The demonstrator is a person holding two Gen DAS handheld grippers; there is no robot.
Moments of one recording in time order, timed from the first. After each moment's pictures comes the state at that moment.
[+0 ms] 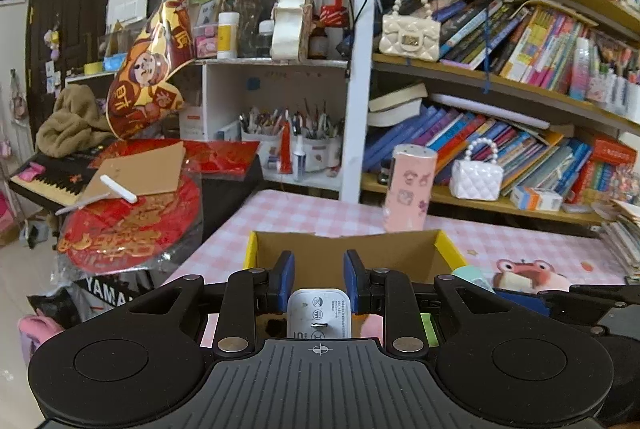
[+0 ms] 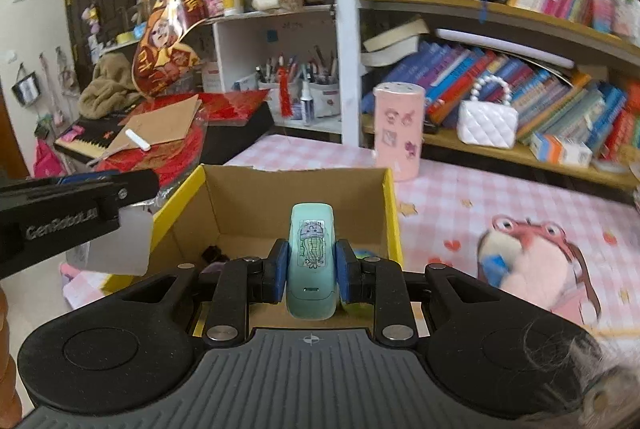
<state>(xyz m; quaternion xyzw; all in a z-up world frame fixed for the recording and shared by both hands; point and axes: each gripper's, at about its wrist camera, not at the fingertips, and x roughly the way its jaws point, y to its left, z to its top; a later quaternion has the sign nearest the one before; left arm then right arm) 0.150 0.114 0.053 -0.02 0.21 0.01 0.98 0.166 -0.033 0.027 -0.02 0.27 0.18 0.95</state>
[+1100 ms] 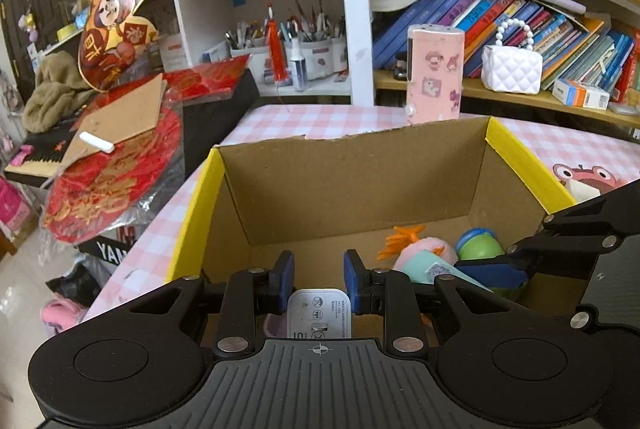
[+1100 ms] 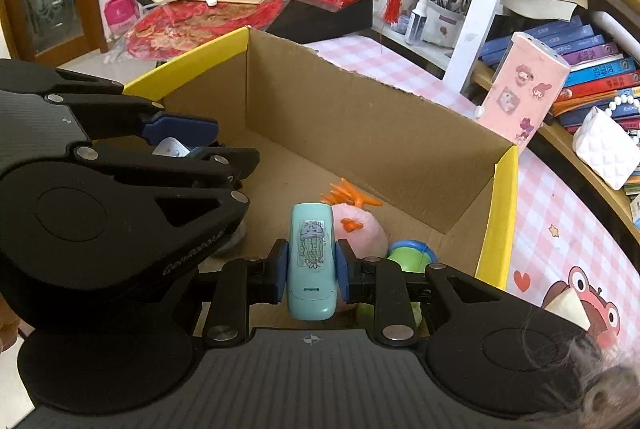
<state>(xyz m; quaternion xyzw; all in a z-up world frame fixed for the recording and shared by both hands) 0.228 0.089 -0.020 0.04 0.34 0.03 0.94 0.246 0.010 -0.040 -0.20 0.37 0.30 0.86</state>
